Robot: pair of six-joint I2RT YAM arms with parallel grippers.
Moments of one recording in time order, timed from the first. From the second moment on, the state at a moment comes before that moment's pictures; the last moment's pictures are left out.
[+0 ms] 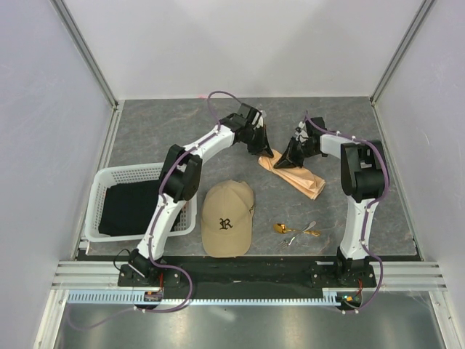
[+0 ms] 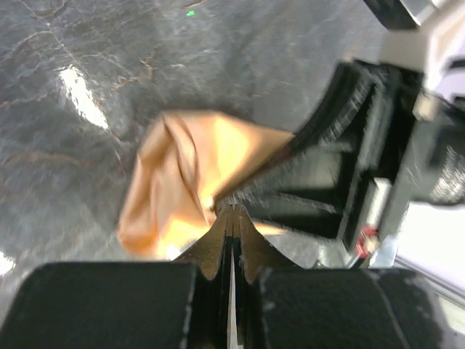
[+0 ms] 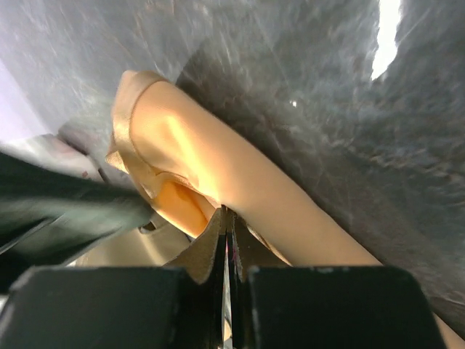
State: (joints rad) left arm -0.58 2.46 2.11 -0.53 0.50 -0.63; right arm 0.11 2.13 1.39 -0.41 -0.67 0.57
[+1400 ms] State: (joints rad) left arm -0.57 2.31 1.98 -0.56 0.42 -0.59; right arm 0.12 2.17 1.56 -0.44 -0.66 0.58
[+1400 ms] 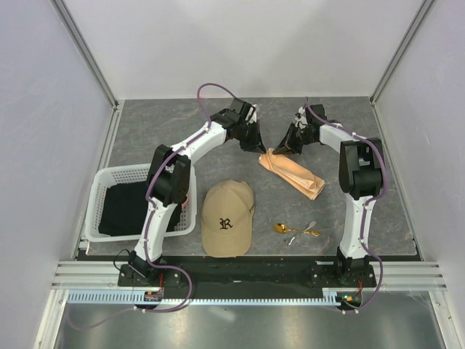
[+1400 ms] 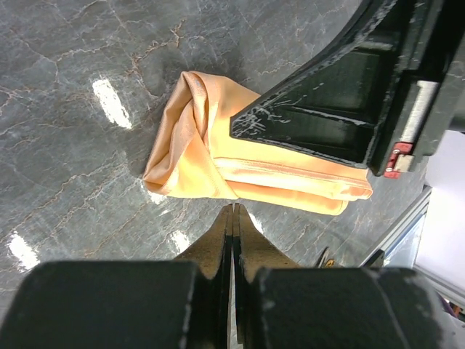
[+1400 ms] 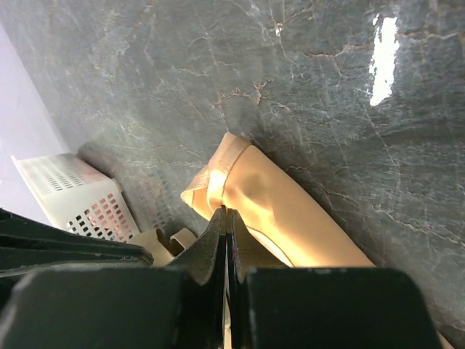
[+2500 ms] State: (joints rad) left arm -0.61 2.52 2.16 -0.68 0.44 -0.59; right arm 0.17 2.19 1.51 -0.41 -0.64 0.60
